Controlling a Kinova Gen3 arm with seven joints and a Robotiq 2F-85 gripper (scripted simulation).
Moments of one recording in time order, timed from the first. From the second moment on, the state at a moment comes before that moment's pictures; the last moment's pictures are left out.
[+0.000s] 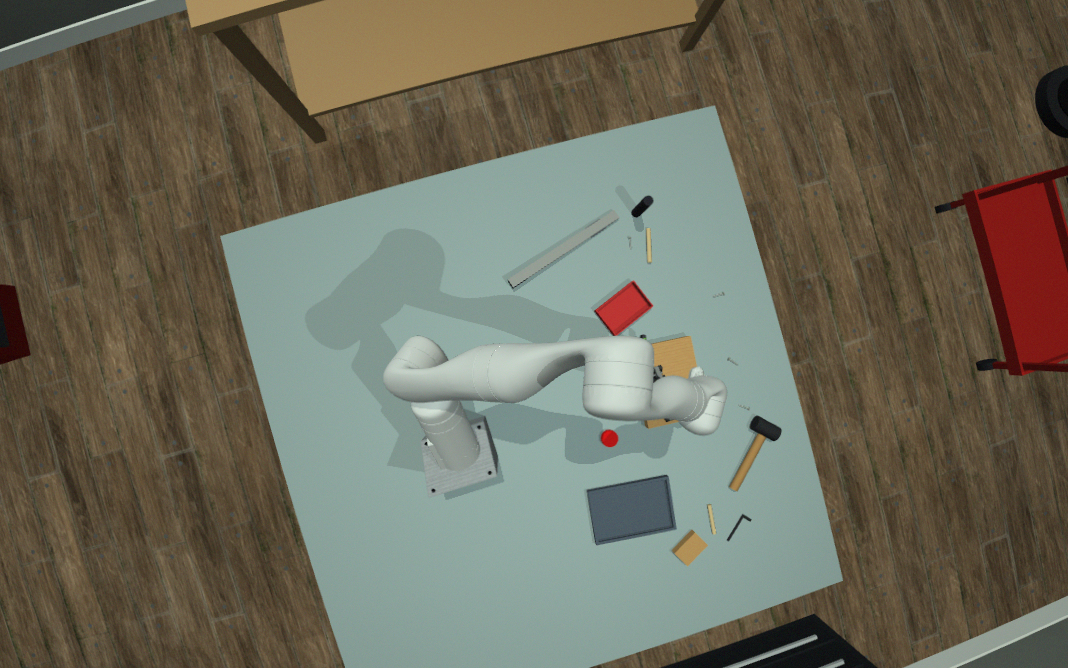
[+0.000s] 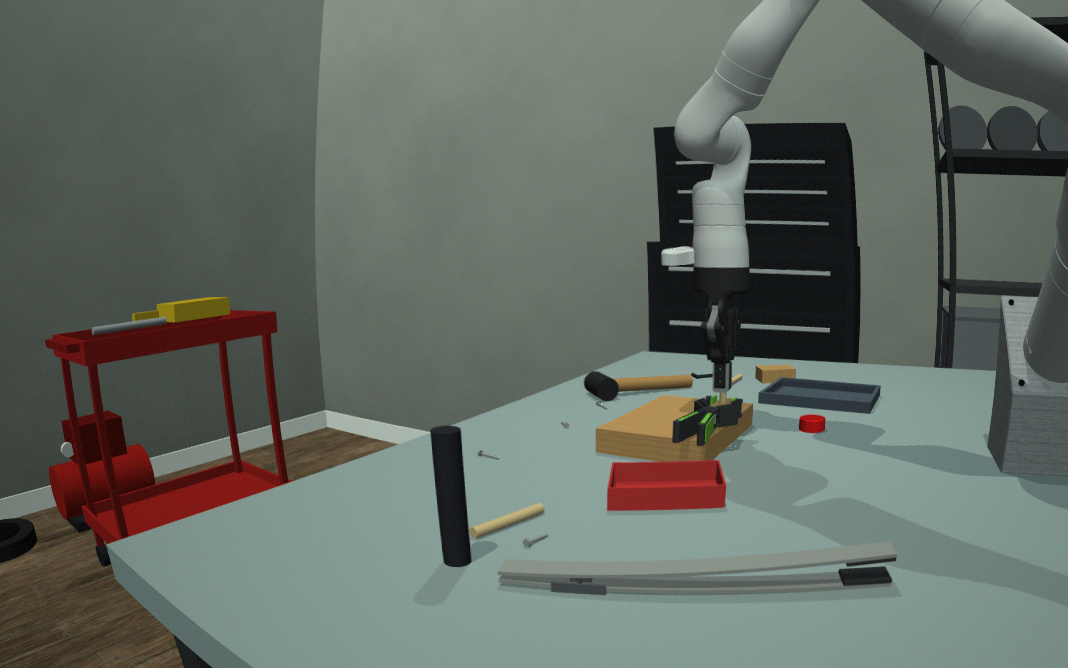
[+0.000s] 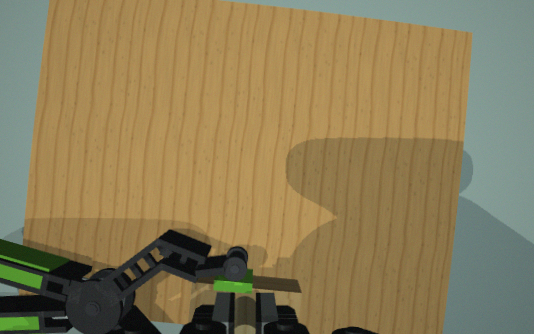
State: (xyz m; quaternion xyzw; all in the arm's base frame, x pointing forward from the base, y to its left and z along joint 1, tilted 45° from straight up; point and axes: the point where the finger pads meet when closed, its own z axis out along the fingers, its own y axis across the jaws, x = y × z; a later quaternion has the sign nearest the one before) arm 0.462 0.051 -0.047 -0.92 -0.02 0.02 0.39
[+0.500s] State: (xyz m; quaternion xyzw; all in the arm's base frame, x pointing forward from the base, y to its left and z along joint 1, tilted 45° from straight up) arm 0.462 0.051 -0.047 -0.92 -0.09 -0.01 0.39
